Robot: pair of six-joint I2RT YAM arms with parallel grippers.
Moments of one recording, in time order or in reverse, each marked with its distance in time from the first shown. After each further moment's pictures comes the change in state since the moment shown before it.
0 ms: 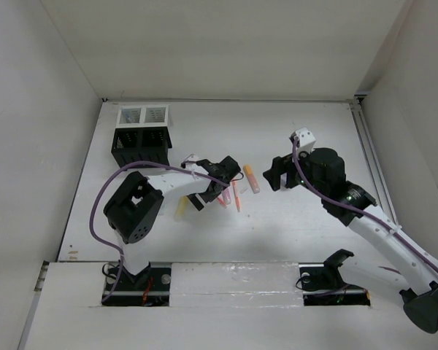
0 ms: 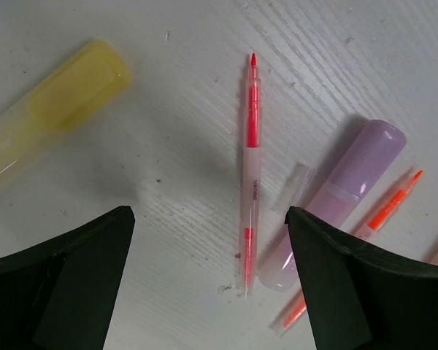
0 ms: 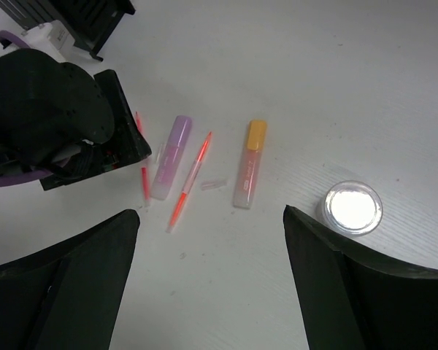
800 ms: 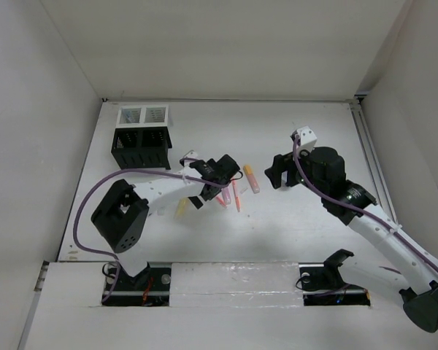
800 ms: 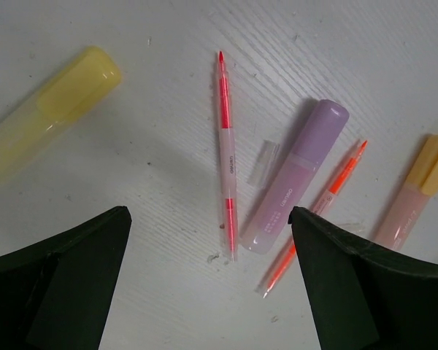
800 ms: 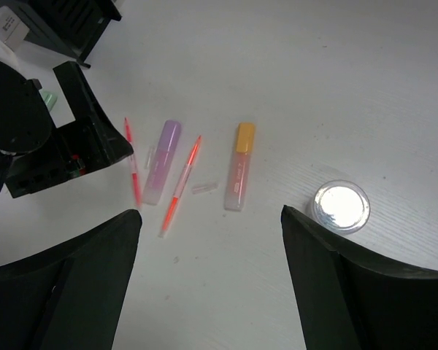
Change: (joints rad) left arm -0.032 -0.110 -0.023 0.013 -0.026 0.035; right arm 0.000 0.005 0.014 -0.010 0.050 0.003
